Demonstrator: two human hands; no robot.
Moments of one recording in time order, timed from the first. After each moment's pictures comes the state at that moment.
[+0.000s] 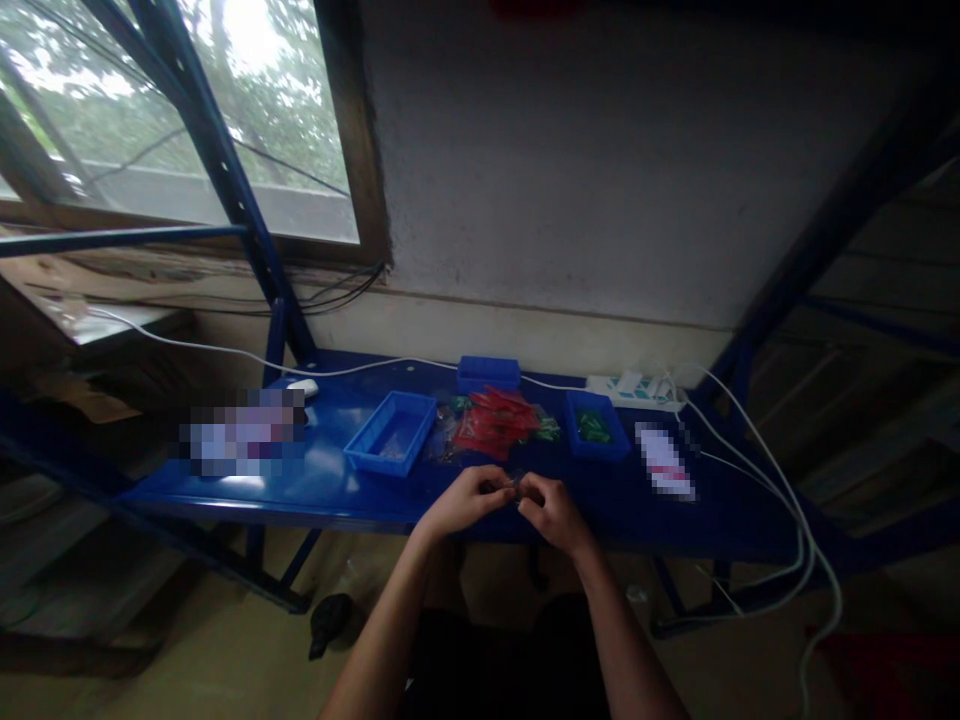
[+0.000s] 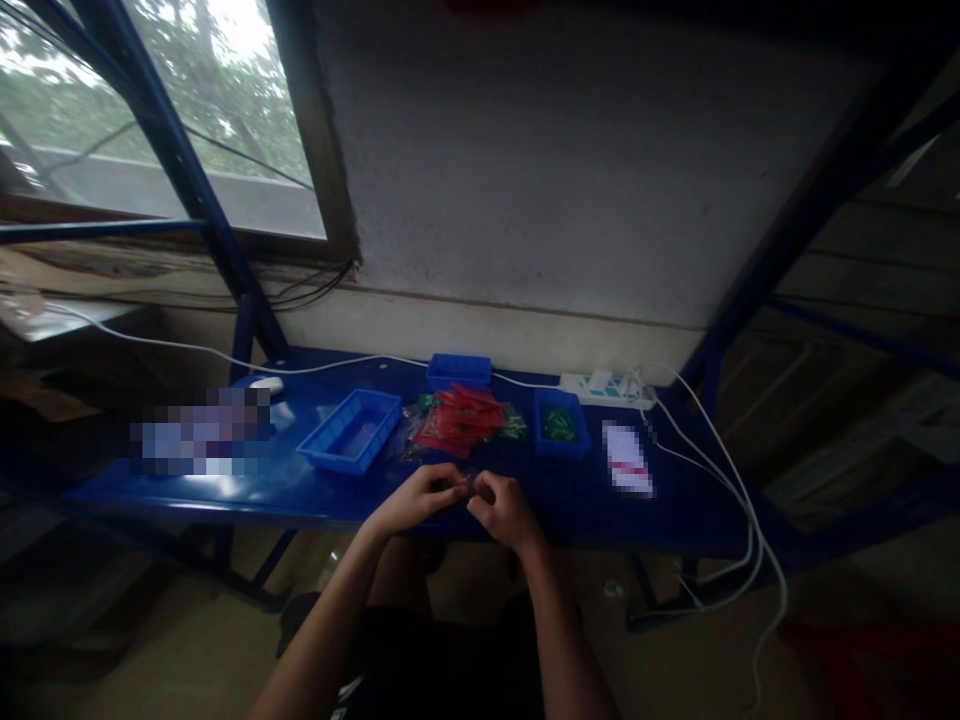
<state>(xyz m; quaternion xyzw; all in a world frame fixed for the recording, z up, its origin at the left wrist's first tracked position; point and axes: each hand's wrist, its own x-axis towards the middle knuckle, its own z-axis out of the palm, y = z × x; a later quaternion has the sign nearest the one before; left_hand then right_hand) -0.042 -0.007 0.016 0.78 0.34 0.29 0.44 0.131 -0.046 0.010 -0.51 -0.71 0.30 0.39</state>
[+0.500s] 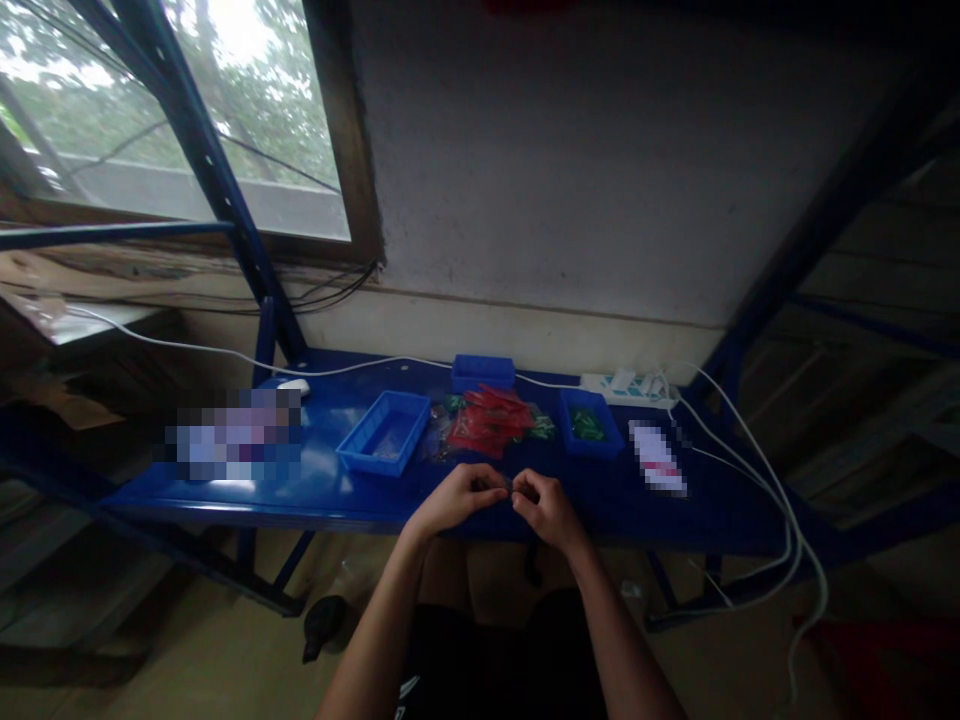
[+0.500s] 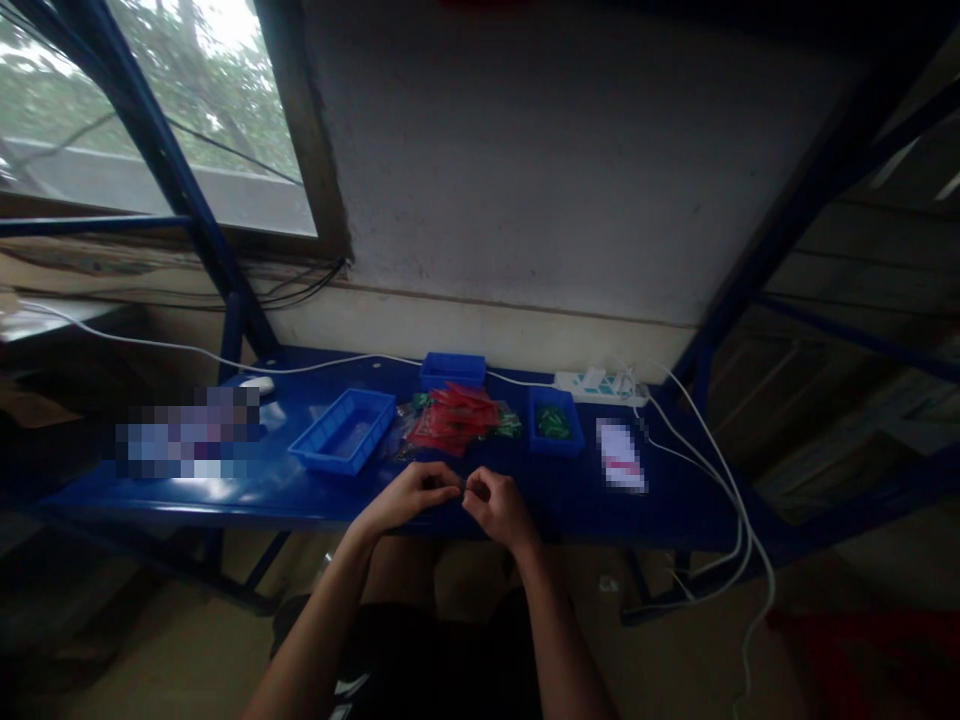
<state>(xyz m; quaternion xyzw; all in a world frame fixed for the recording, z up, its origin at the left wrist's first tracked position) -0.047 -0.006 0.017 0.74 0.34 0.30 0.49 0.132 -0.046 0.006 -0.50 -0.70 0.29 0.41</state>
